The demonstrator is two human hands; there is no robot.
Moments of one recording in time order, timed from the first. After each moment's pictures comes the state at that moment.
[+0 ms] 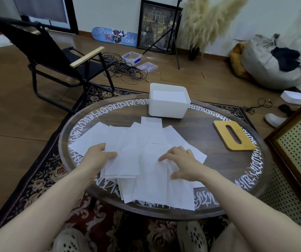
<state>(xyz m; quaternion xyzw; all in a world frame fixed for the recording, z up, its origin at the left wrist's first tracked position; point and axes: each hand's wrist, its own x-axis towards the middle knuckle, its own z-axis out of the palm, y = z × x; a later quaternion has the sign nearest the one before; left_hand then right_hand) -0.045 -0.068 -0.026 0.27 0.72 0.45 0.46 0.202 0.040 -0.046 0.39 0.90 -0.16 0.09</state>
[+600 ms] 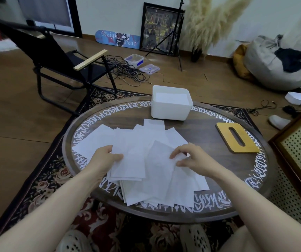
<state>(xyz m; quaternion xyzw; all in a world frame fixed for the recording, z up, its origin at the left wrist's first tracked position) -0.039 -0.065 -0.025 0.27 0.71 0.45 0.47 0.215 0.046 -0.020 0.43 0.85 -0.30 -0.07</state>
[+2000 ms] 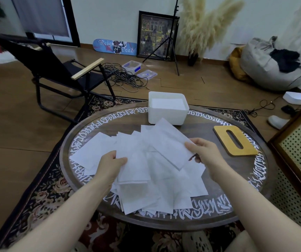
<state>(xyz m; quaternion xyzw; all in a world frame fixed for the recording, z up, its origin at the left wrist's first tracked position) -0.016 -0.050 -0.028 0.26 0.70 0.49 0.46 0.222 0.040 0.008 0.54 0.54 -0.54 -0.34</state>
